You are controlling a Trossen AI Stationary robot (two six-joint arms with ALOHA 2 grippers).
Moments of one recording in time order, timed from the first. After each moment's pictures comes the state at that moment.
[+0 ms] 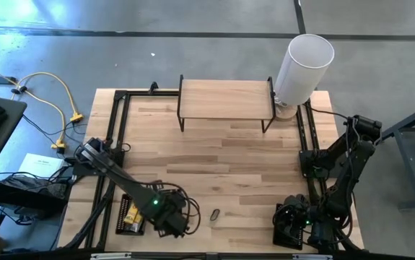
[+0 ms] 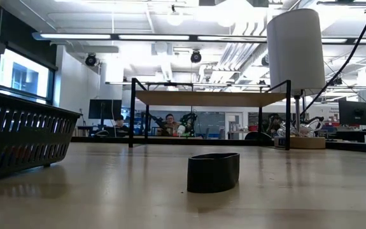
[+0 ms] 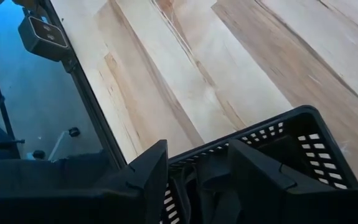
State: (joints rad) left arm -0.64 1.89 1.77 -1.45 -0.06 -1.01; right arm 1.15 1.45 0.93 -0.68 0.50 1.75
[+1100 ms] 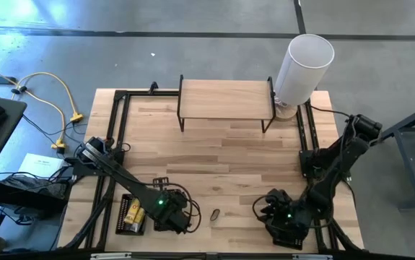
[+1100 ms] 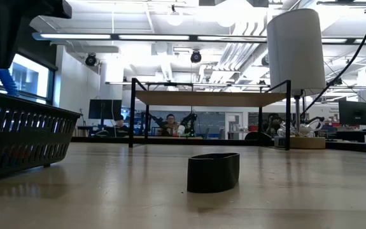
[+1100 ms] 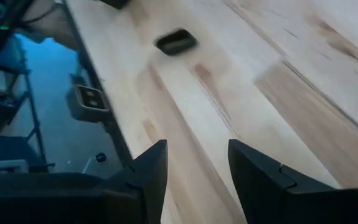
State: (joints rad) left arm -0.62 1.89 1.63 -1.36 -0.13 -0.80; right arm 0.92 1.45 0.93 -0.46 0.49 1.50
